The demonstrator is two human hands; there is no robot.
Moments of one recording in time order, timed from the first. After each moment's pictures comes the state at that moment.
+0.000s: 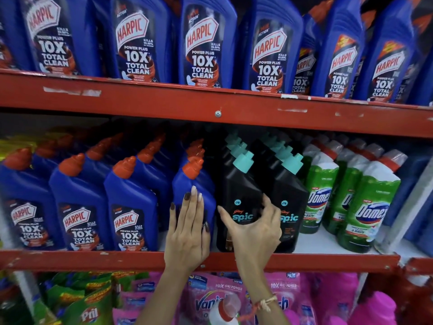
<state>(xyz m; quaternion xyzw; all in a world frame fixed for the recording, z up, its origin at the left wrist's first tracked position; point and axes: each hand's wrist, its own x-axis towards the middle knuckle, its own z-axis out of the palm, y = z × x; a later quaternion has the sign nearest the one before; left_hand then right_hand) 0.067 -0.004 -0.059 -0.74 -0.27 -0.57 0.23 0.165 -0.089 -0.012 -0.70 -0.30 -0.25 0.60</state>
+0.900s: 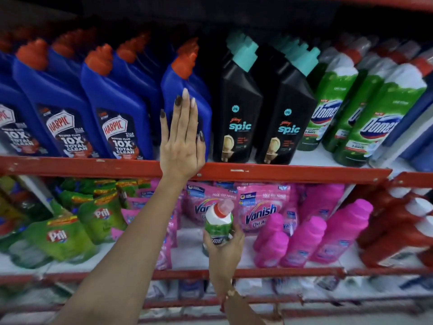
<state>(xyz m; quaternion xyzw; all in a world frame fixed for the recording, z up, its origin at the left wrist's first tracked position) 0.068 0.001 -0.067 -0.73 -0.27 -0.59 0.21 0.100 -0.168 -0.237 -0.76 -0.22 0.11 0.60</state>
